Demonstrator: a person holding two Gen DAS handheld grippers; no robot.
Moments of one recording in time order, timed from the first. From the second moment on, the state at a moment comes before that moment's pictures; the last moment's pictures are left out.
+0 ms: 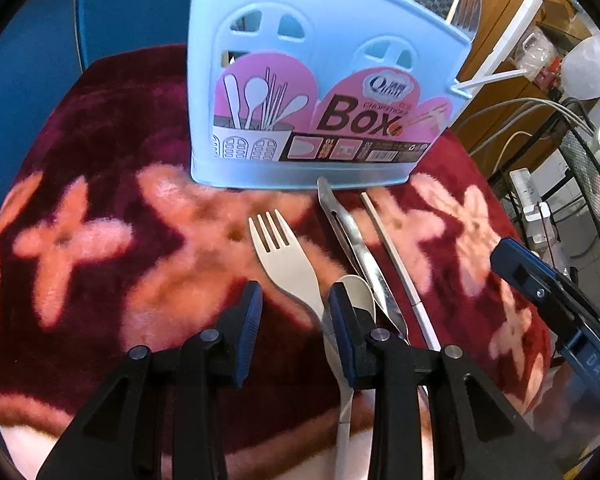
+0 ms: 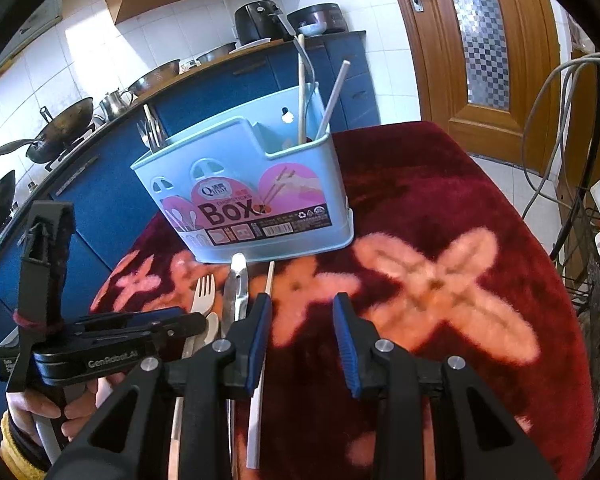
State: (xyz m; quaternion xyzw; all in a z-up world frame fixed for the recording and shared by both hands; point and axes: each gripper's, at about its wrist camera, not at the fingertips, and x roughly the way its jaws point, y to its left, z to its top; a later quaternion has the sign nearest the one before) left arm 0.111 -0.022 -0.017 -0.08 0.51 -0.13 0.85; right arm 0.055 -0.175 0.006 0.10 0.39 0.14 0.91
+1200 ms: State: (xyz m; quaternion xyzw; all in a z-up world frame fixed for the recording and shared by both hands) left arm 0.076 0.018 0.028 -0.12 0.39 -0.16 0.90; right arm 0.073 -0.131 -0.026 0.05 0.45 0.18 0.87
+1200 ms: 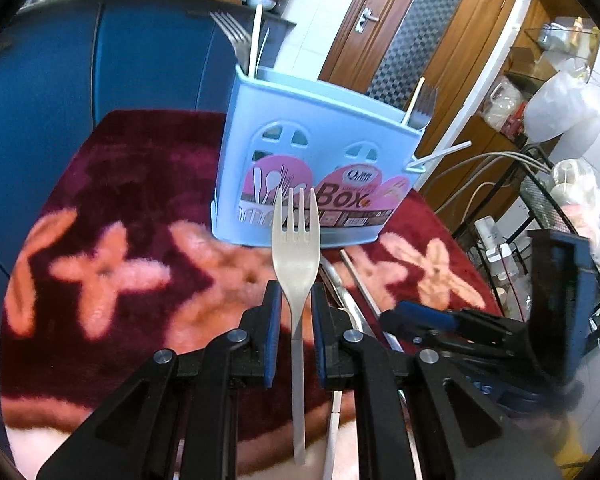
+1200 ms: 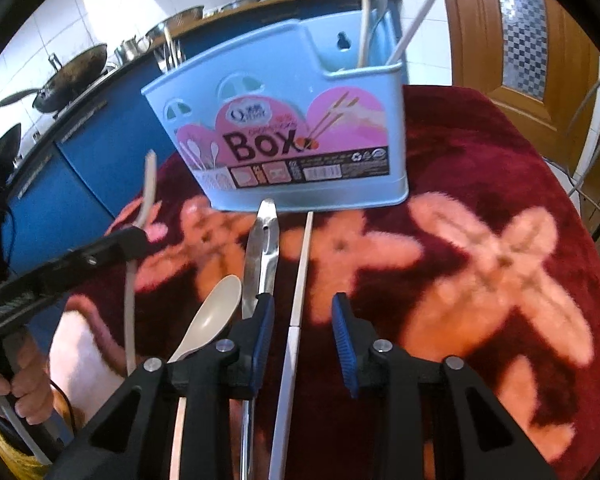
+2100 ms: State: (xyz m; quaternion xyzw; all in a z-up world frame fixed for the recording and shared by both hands) left arm 0.048 0.028 0.067 -0.13 0.31 -0.19 0.92; right arm 0.063 -0.152 0.025 0.11 0.37 0.21 0.90
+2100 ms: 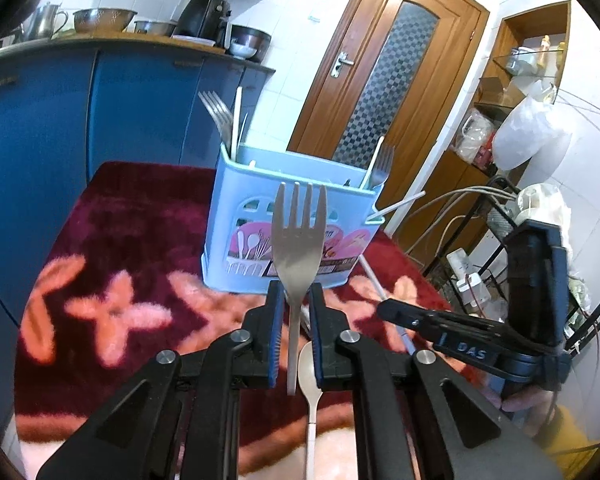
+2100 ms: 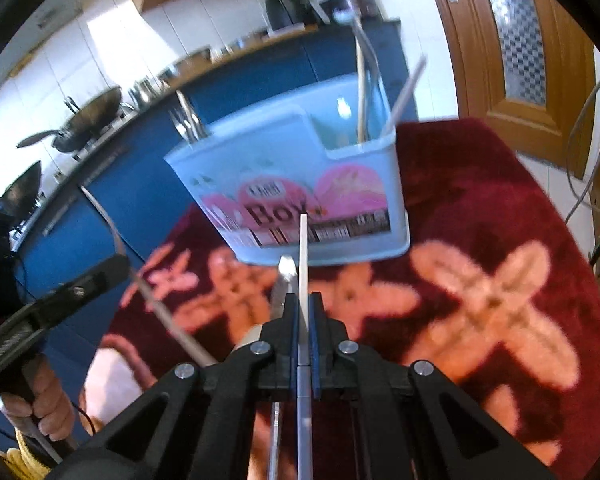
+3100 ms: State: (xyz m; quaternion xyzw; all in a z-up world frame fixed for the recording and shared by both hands) left arm 0.116 0.064 0.001 -0.20 0.43 -0.12 0.87; right arm 0.053 -0.160 0.044 0.12 0.33 0.21 0.91
